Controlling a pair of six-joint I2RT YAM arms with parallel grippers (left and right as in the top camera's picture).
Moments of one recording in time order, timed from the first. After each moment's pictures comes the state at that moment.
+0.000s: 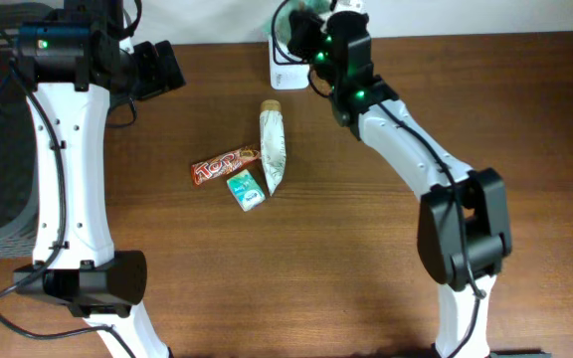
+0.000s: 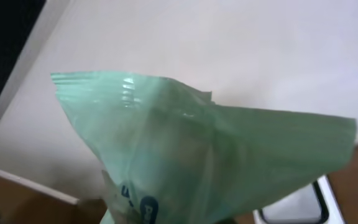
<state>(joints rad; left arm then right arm) -0.05 1.99 2.45 -1.54 -0.02 -0.38 0.36 2.16 1.75 0.25 -0.02 0.74</state>
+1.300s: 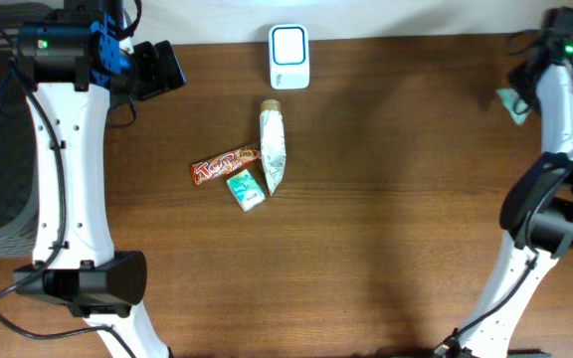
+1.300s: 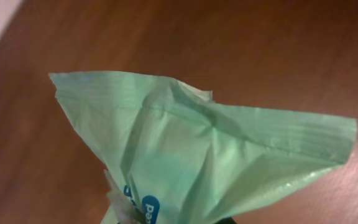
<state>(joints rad) -0.05 1.99 2.45 -1.54 -0.02 -0.38 -0.37 2.38 2.22 -0.91 0.31 0.64</state>
